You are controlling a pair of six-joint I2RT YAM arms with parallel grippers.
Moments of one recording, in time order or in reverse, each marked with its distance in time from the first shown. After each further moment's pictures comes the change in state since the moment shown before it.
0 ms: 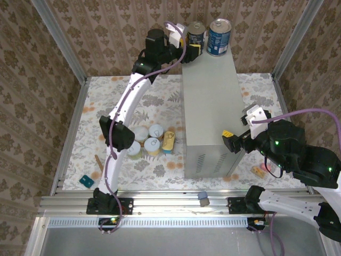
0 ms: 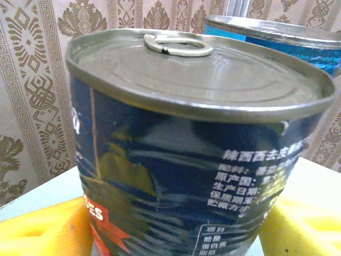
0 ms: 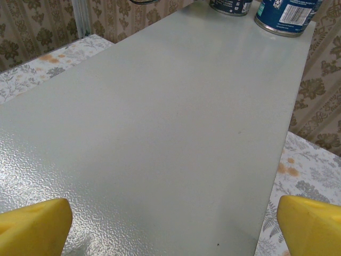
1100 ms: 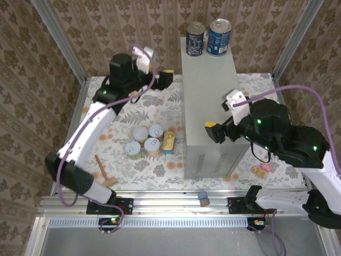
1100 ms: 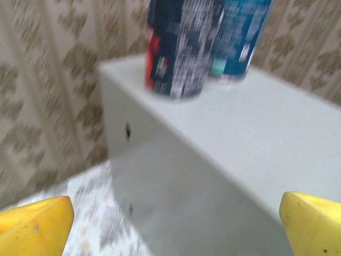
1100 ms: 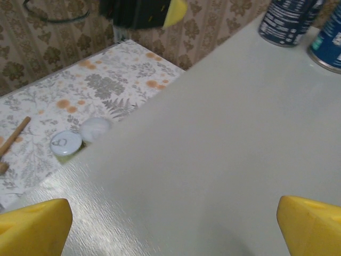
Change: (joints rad) left arm 0.039 -0.866 -1.052 -0.002 -0.183 0.010; right arm 0.001 0.270 0.267 -0.028 -0.140 -0.009
